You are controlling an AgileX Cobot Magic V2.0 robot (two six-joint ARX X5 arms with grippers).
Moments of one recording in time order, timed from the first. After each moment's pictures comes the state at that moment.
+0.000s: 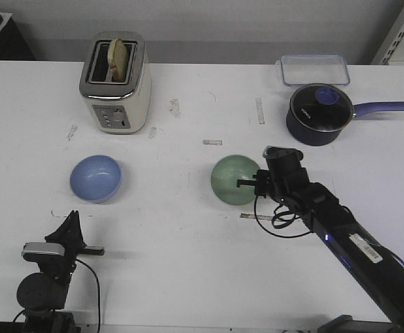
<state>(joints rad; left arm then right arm) -0.06 0.01 0.03 0.12 -0.05 0.04 0.43 1.43 1.10 -0.53 0.04 0.51</state>
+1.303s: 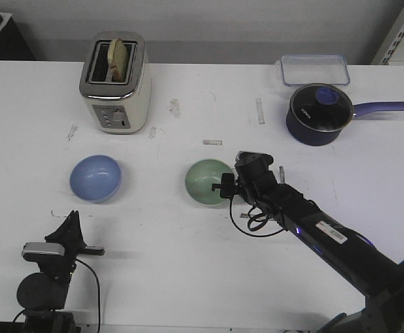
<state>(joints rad) -0.06 0.01 0.03 0.12 -0.05 0.04 0.55 1.57 1.10 -0.40 0.05 0.58</state>
